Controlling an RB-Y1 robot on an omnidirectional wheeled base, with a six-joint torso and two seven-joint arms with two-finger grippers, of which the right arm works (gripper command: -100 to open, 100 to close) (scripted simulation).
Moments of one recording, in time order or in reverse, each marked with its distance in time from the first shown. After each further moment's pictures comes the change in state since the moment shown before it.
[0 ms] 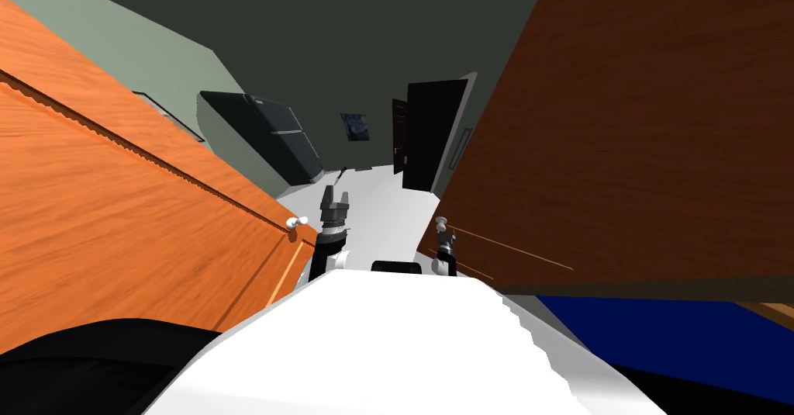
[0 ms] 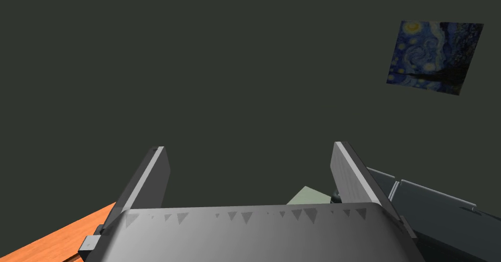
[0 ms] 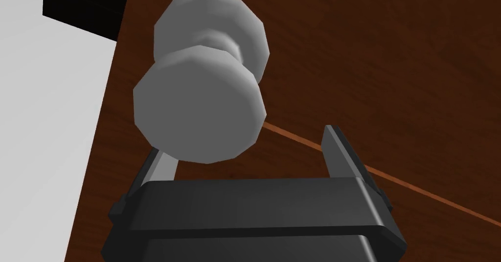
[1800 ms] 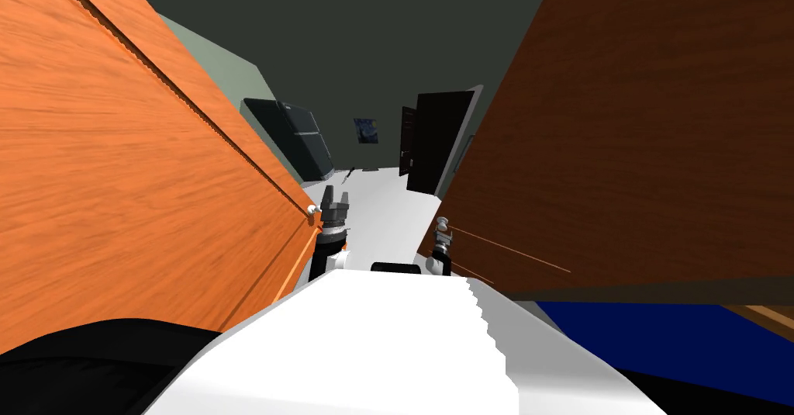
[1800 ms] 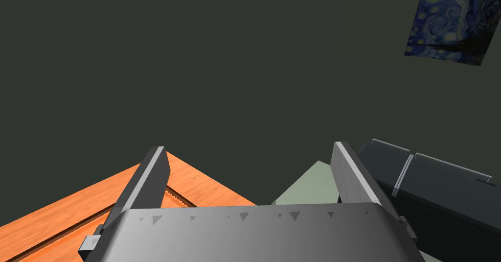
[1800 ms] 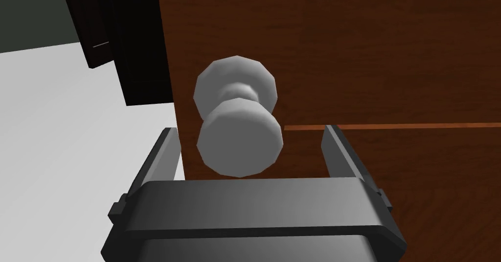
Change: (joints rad) arm 0.031 0.044 0.088 -0.083 -0.163 -0.054 -0.304
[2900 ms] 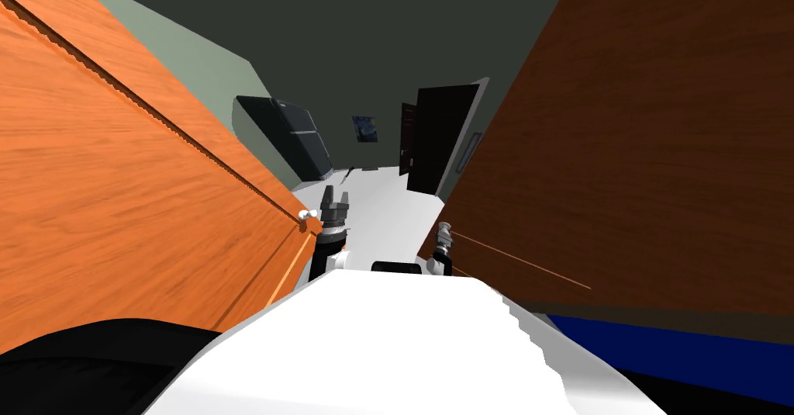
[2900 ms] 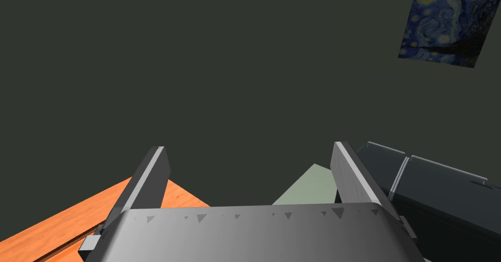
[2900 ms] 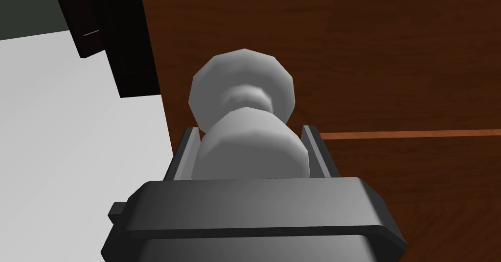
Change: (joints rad) arm 0.008 -0.002 -0.009 0.012 -0.015 0.012 -0.006
